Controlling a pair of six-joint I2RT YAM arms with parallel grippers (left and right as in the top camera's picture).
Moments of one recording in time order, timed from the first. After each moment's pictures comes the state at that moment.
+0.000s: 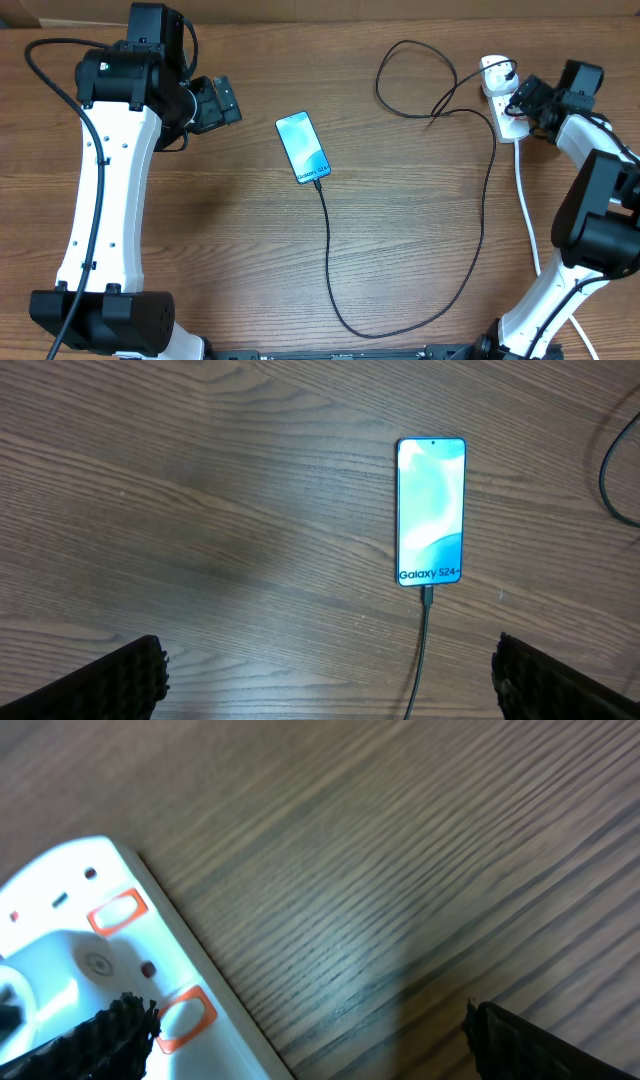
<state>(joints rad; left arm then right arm) -0.08 1.73 1.90 -1.40 0.05 -0.44 -0.33 2.14 1.42 -0.14 0.04 0.35</state>
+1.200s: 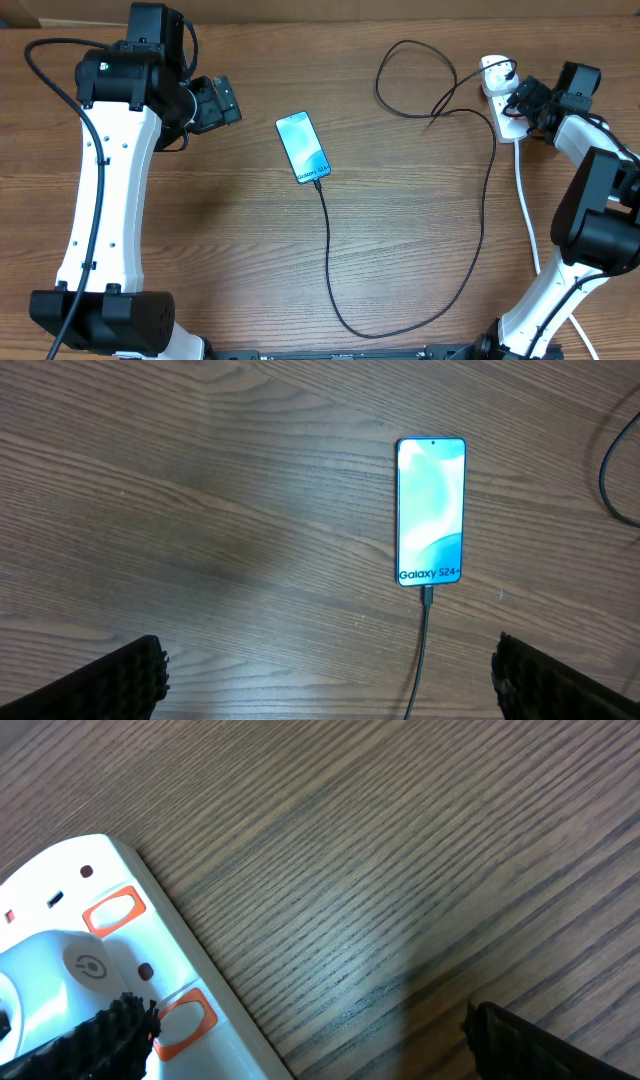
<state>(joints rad) -0.08 1.73 1.90 -1.40 0.05 -0.44 -0.33 2.15 1.42 -0.12 0.03 0.36</state>
